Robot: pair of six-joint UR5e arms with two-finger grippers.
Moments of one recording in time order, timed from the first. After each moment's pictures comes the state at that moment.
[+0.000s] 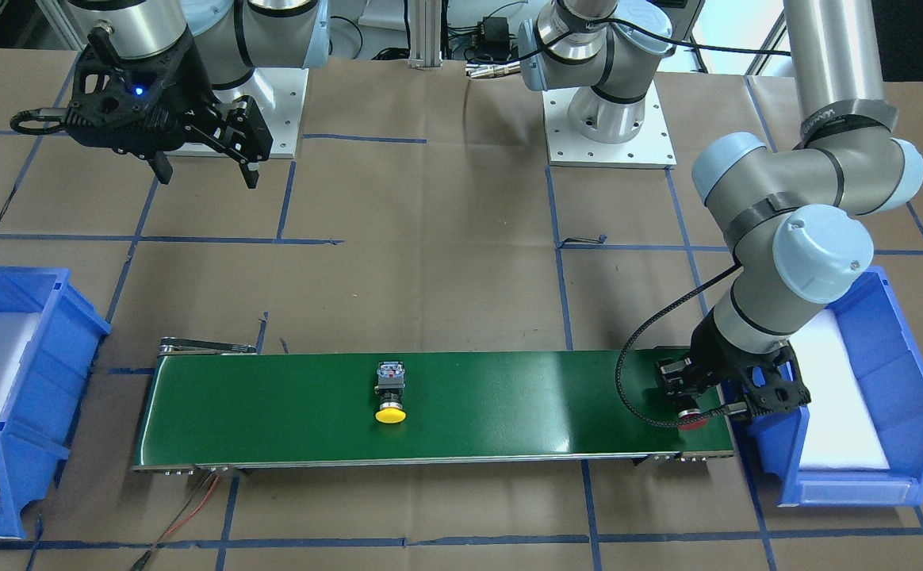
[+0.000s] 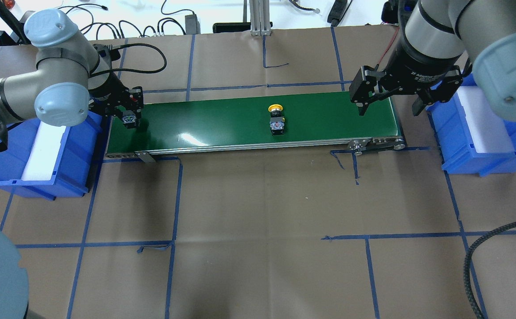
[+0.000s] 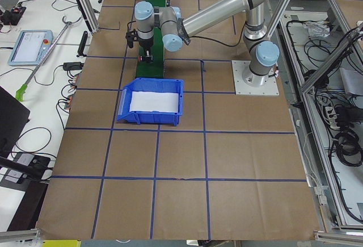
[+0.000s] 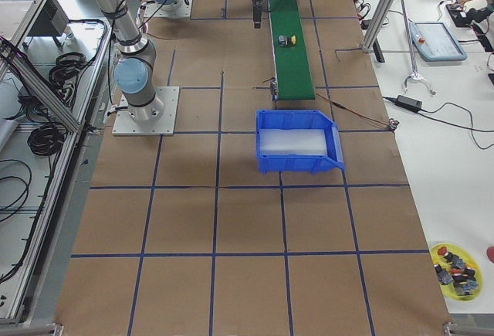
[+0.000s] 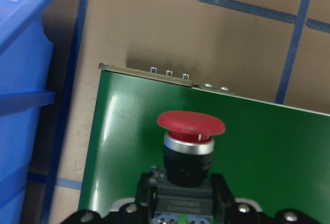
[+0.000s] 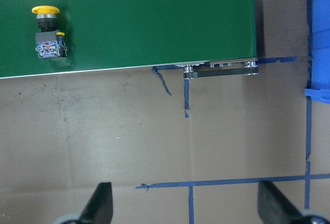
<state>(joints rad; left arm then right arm) -1.39 -1.93 -1.73 -0.98 1.55 -0.03 1.61 -1.65 1.64 -1.61 -1.56 0.09</state>
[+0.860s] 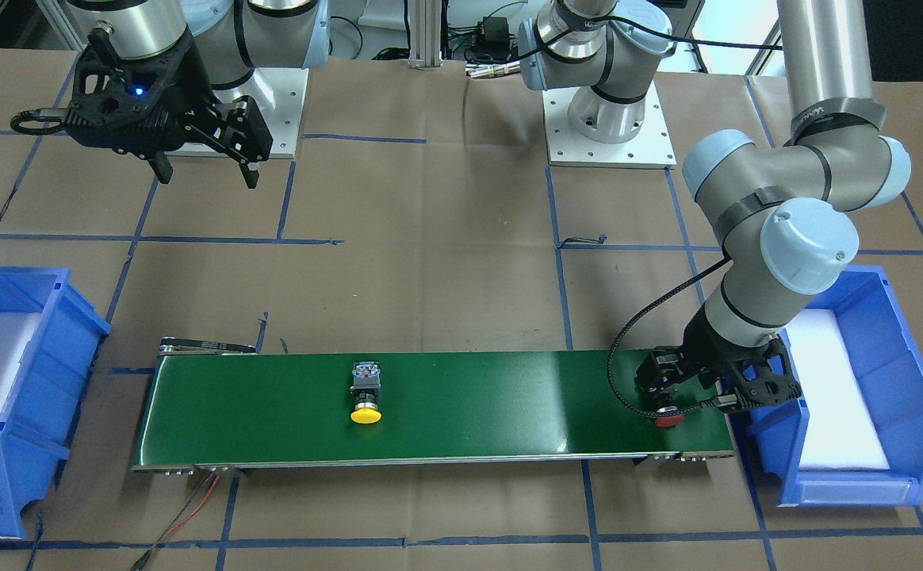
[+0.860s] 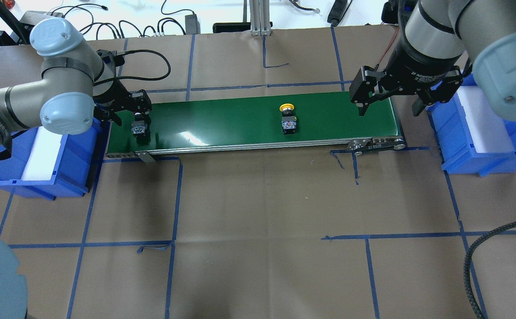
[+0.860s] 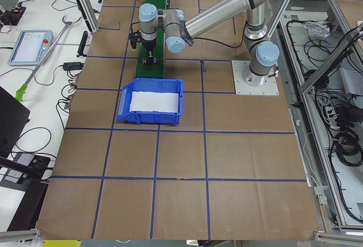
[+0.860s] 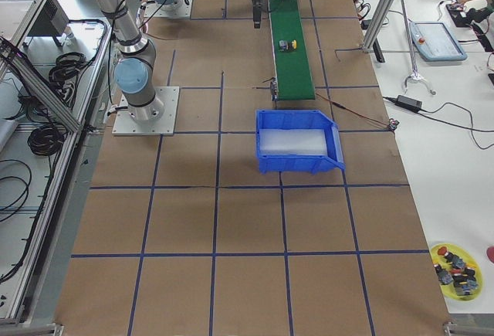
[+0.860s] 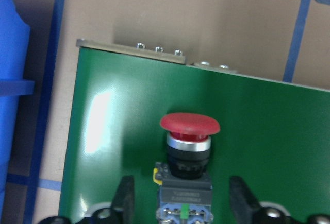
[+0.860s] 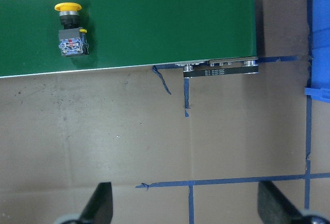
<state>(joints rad) -1.39 -1.91 -1.75 -0.95 1.54 -0.01 1.61 -1.65 1.64 -1.61 -1.56 0.09</state>
